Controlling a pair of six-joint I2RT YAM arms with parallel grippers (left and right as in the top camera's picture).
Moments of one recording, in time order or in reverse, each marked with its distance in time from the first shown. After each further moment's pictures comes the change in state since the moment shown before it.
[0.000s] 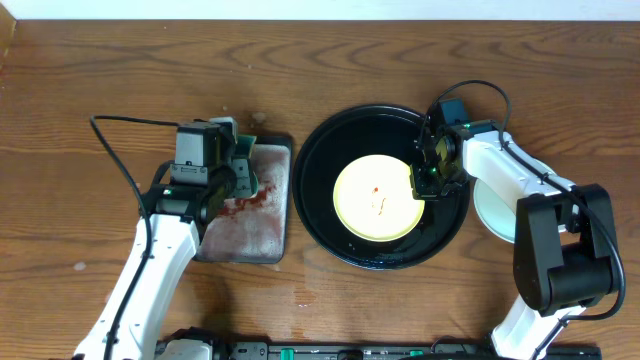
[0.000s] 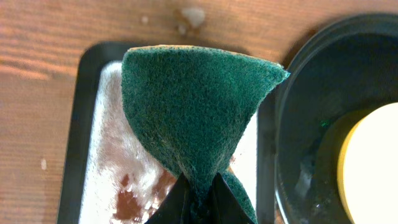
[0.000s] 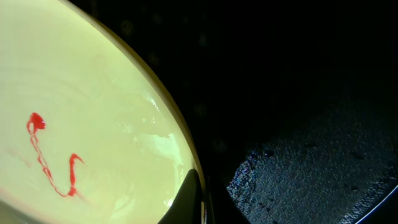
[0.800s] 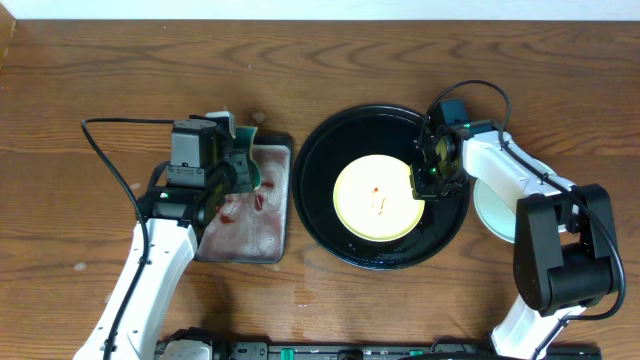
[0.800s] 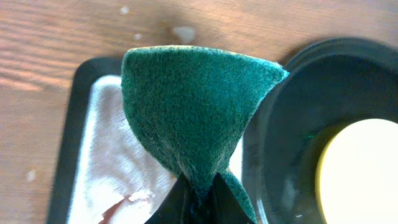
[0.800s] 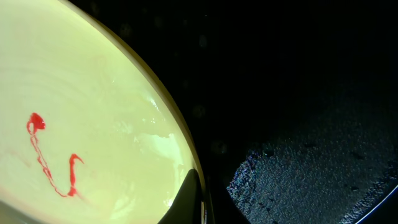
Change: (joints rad) left arm 0.009 -0.013 0.000 0.049 0.052 -0.050; right arm 0.001 0.000 0.000 0.000 0.000 0.000
